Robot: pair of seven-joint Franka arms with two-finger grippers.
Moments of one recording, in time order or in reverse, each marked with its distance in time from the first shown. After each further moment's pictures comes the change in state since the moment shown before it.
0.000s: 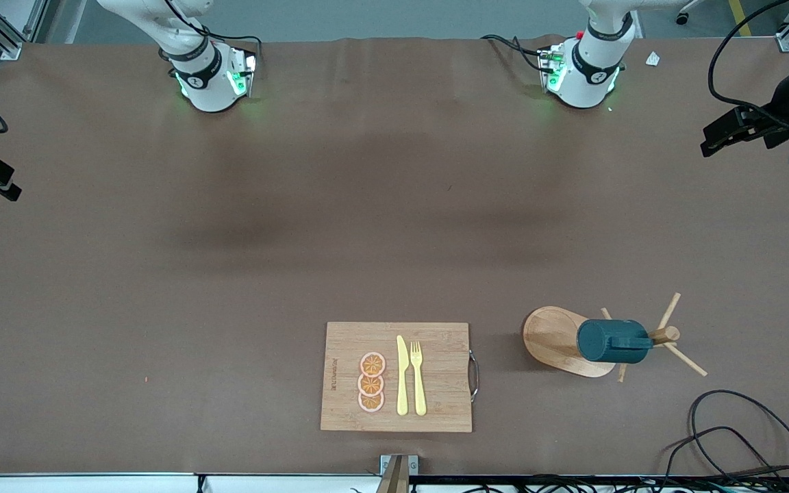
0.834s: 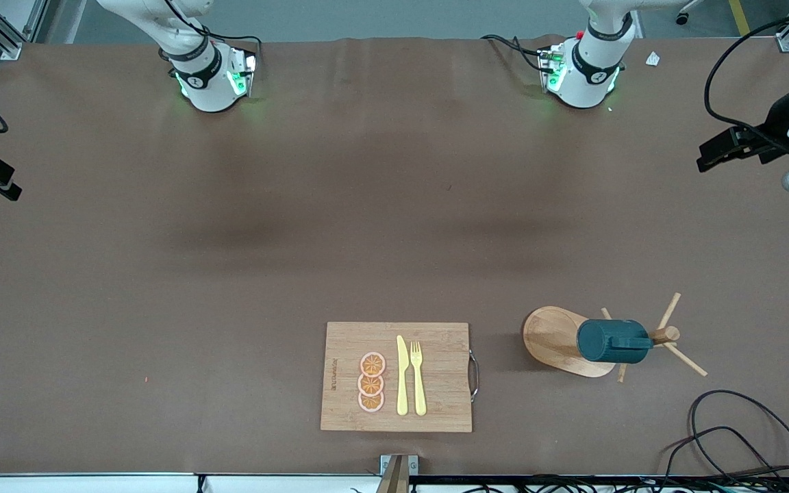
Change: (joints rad) left arm 0.005 0.052 0.003 0.009 0.000 0.055 -0.029; right arm 0.000 0.000 0.000 0.000 0.000 -0.002 0.000
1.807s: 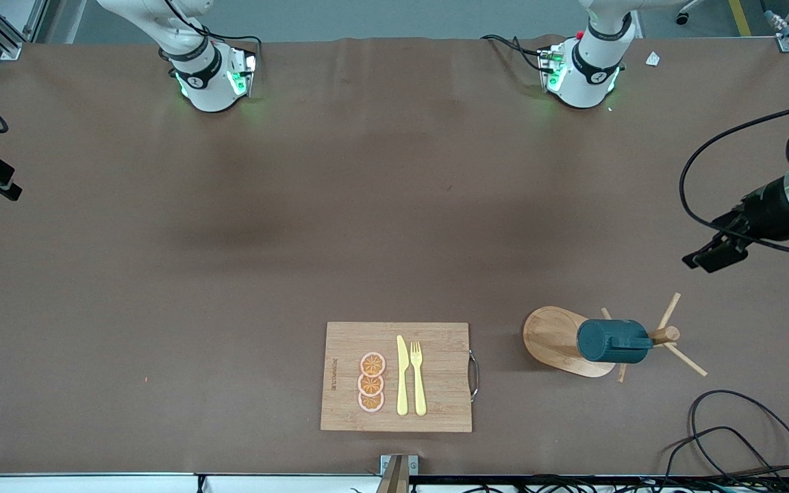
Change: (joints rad) left arm 0.020 0.220 0.000 0.072 -0.179 0.263 -0.676; right arm 0.000 0.000 0.000 0.000 0.000 -0.001 0.000
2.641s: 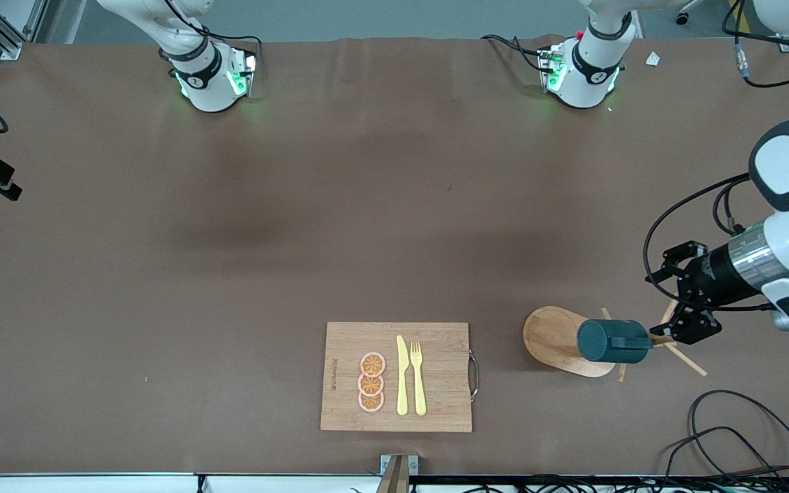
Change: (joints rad) left arm -0.031 0.162 -0.011 0.001 -0.099 0.270 -0.470; right arm 0.000 0.000 0.000 0.000 0.000 0.000 0.000
